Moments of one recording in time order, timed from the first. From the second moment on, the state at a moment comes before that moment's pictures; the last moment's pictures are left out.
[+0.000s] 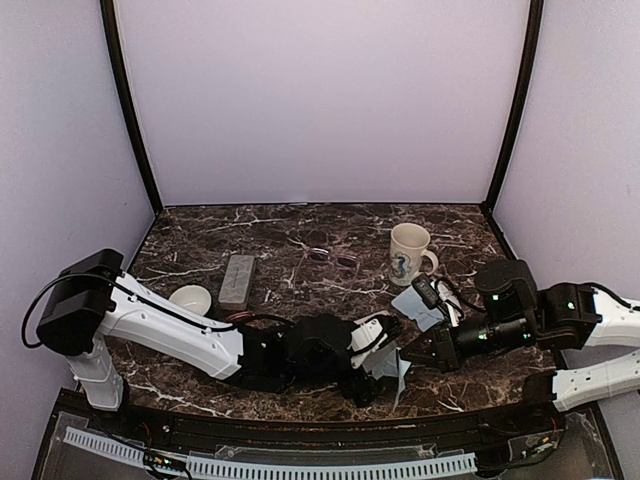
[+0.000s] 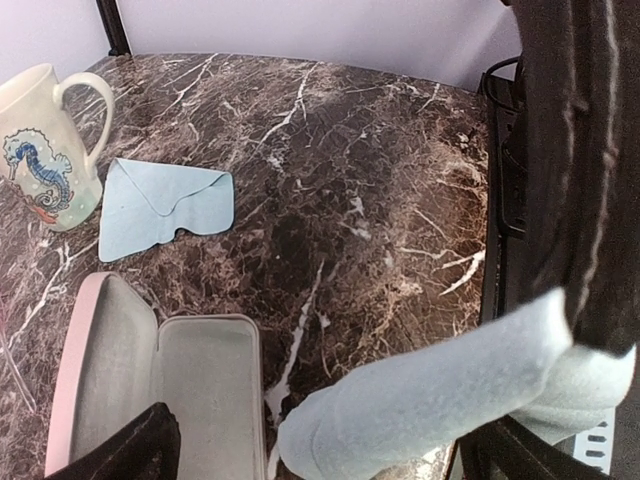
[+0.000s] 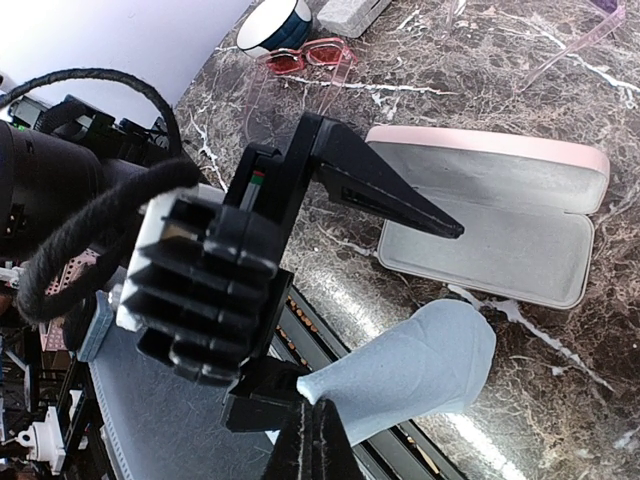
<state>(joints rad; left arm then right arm) -1.38 1.83 1.04 0.28 -0.18 -0.09 1.16 0.82 0.68 -0.50 -0.18 0.66</state>
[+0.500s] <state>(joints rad) -1.39 1.88 1.10 0.32 -0.27 -0.15 1.16 0.81 0.68 -0.50 -0.18 0.66</state>
